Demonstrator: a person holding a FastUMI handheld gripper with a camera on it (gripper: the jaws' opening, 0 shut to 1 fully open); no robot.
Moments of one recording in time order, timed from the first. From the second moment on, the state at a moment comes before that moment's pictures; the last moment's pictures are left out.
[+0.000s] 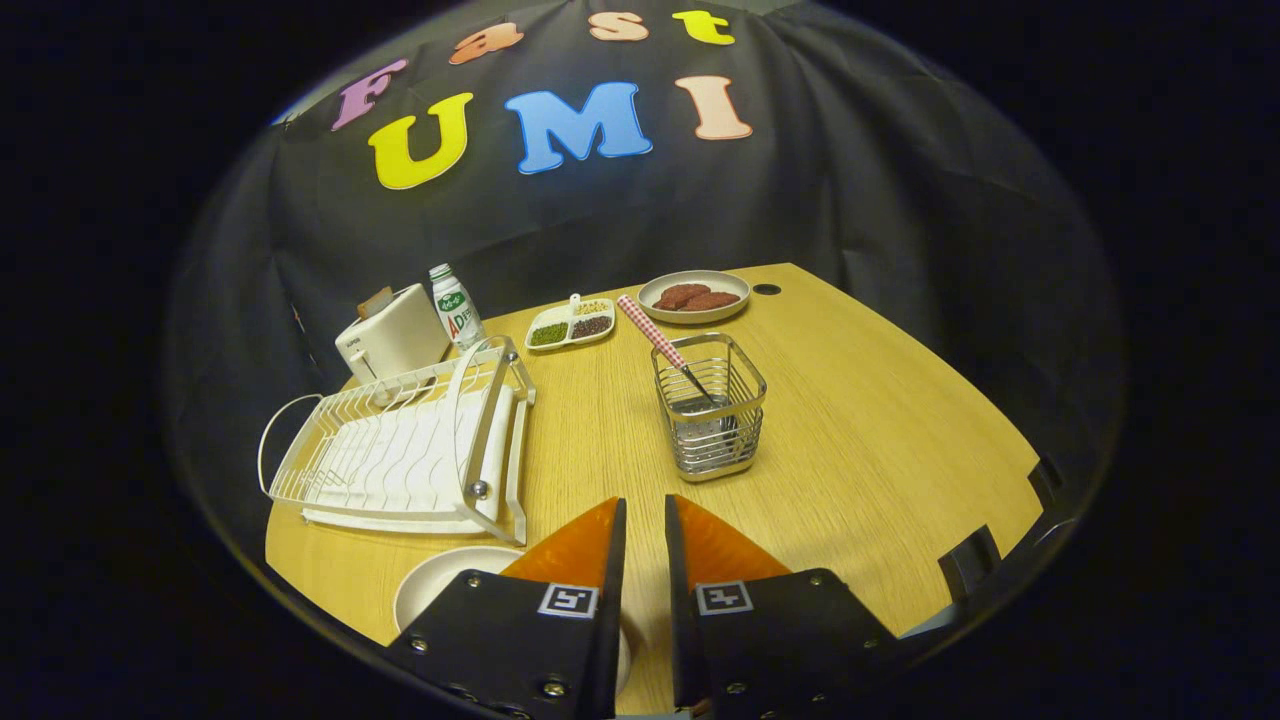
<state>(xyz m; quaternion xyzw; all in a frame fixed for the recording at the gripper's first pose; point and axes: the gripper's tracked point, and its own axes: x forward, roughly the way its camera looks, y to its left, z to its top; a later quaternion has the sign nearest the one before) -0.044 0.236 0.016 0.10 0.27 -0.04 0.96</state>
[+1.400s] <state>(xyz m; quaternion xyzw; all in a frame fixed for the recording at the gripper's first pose) 0.114 0.211 0.049 -0.07 0.26 -0.05 0.96</state>
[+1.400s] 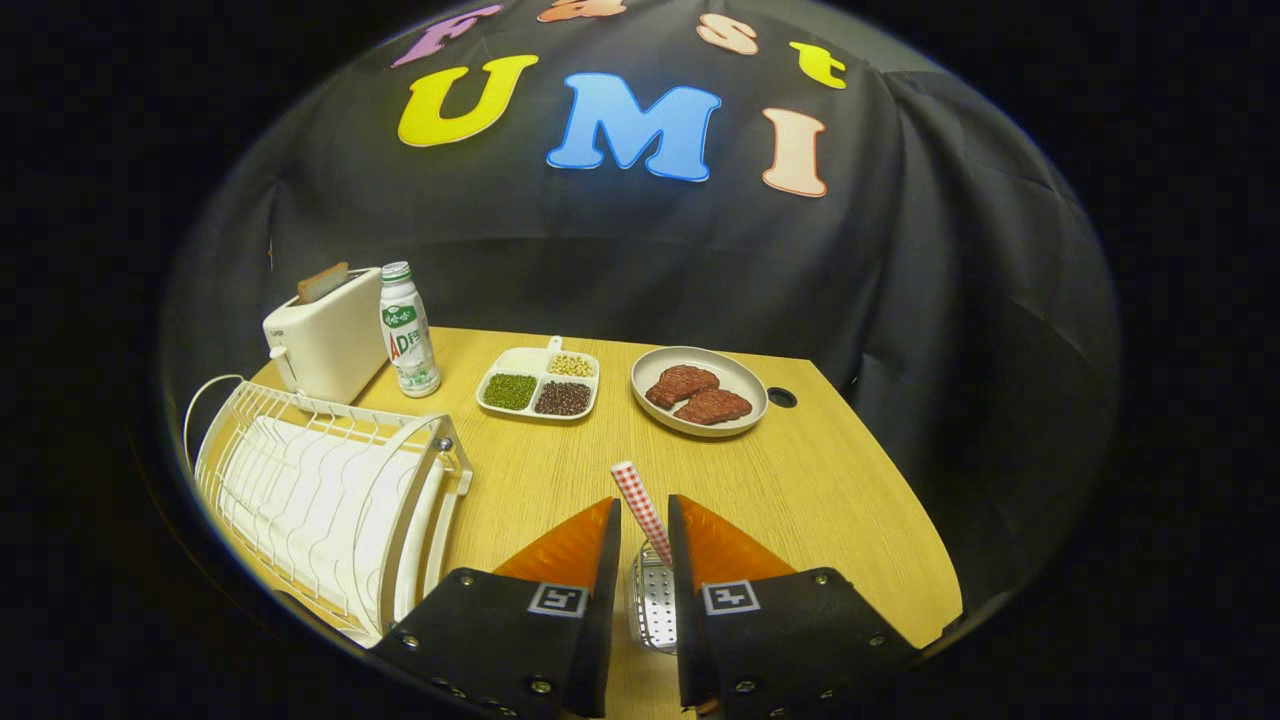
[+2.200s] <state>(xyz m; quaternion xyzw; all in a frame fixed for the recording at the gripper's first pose) 0.144 0.205 0.031 -0.13 0.29 -0.04 0.95</state>
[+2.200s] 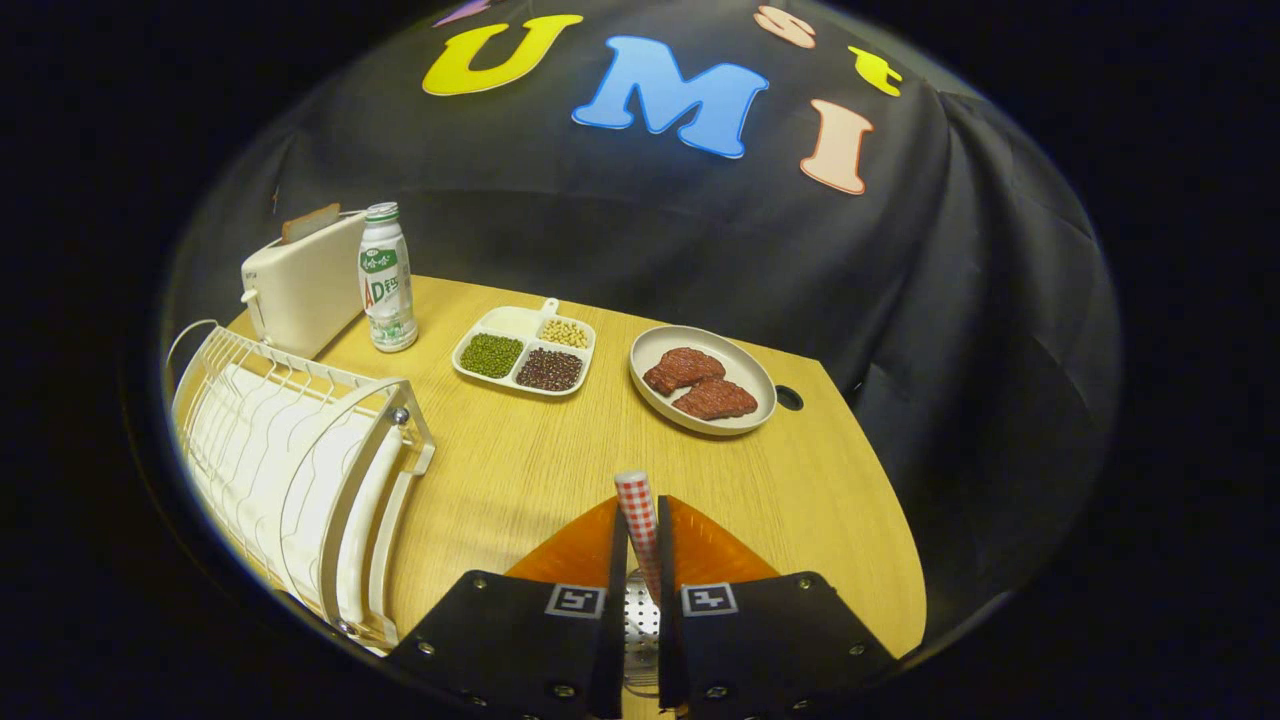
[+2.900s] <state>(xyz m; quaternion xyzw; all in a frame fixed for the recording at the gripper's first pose) 0.135 0.200 0.097 -0.16 0.23 -0.08 0.96</state>
